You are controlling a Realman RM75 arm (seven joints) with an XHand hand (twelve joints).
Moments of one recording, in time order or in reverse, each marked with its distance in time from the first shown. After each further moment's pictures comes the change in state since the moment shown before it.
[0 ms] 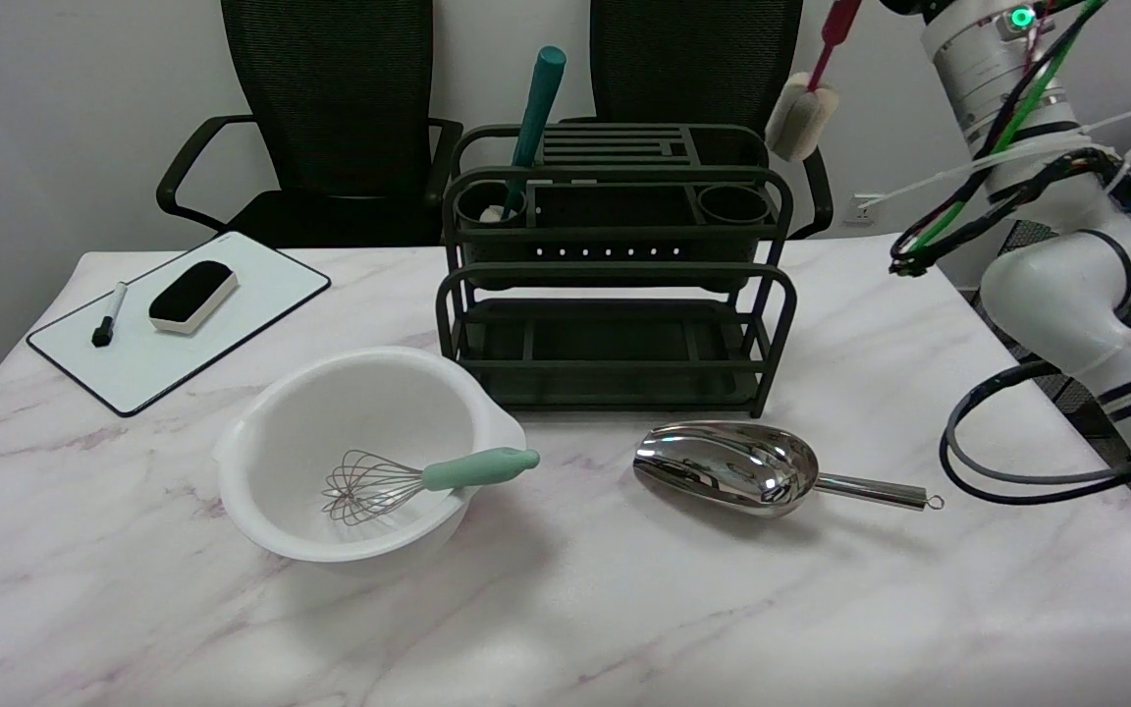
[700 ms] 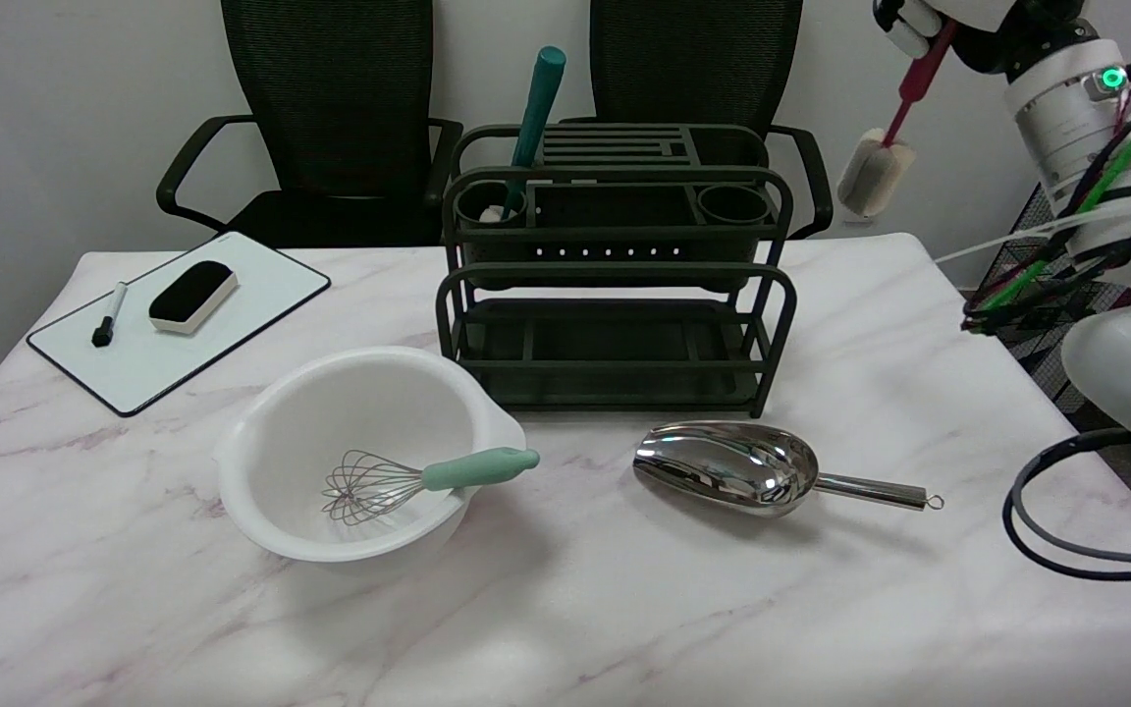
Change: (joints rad) arm -0.318 0.000 0.290 0.163 0.003 -0.071 -0.004
